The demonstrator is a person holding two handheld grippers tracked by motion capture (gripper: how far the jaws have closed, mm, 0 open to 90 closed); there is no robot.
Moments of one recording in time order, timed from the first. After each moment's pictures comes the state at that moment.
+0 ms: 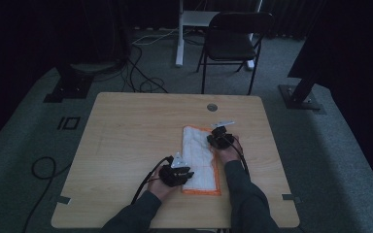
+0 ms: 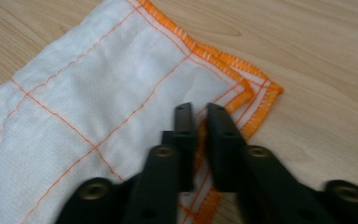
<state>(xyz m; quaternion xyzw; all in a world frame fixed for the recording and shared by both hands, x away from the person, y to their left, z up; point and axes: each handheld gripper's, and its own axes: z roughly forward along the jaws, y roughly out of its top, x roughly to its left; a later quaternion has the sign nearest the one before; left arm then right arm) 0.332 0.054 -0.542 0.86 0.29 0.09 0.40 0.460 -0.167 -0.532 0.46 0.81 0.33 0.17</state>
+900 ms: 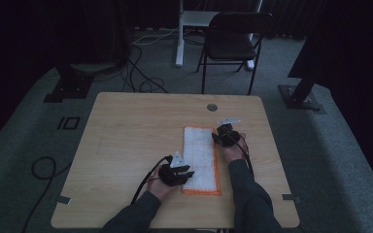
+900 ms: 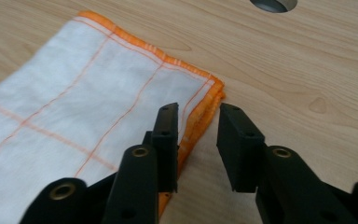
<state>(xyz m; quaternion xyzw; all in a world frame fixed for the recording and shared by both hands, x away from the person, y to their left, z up) 0.335 0.057 -0.536 0.86 0.30 0.10 0.41 0.456 -0.183 -0.517 0.48 0.79 0.32 0.21</state>
